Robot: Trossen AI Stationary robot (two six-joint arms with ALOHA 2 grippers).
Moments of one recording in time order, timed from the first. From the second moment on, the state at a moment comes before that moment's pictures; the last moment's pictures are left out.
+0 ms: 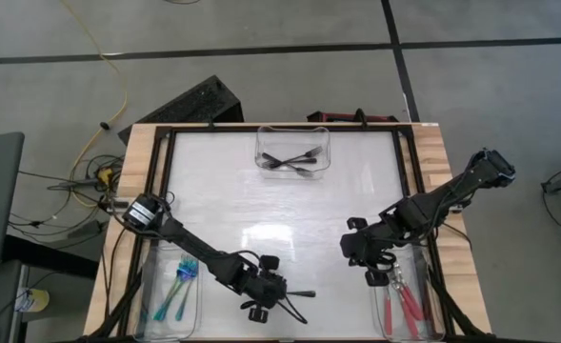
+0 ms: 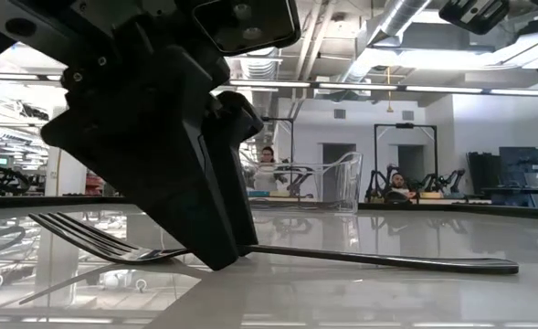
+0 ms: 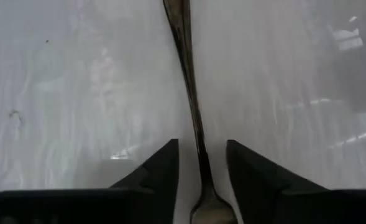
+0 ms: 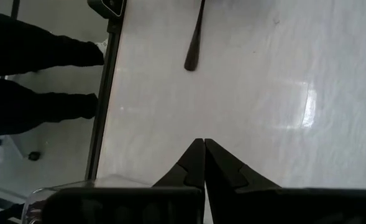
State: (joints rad) left arm -0.52 2.06 1.33 -0.26 -0.25 -0.41; right arm 0.50 1.34 1.17 -0.87 -0.10 0.41
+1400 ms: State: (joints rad) left arm 0.50 1.80 1.45 -0.41 0.00 0.37; right arm 0.46 1.28 1.18 -0.76 0.23 0.93
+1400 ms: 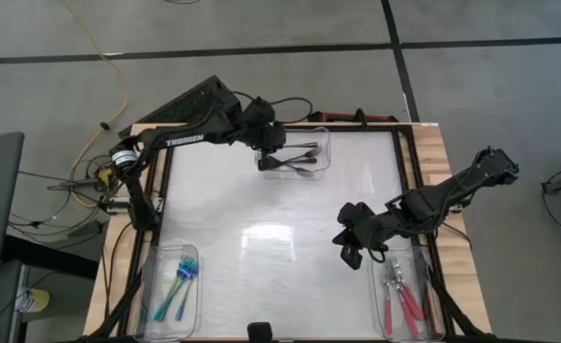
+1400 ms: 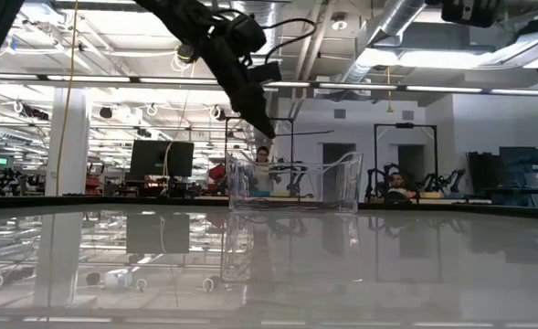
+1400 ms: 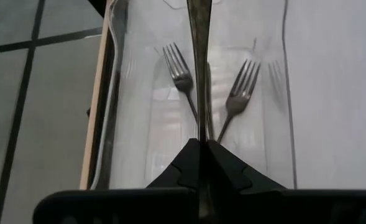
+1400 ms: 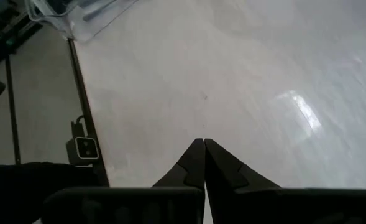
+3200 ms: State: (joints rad) left arm 0.08 0.13 0.44 -0.28 -0.13 -0.38; right arm 0.07 0.81 0.51 0.15 0.00 0.55
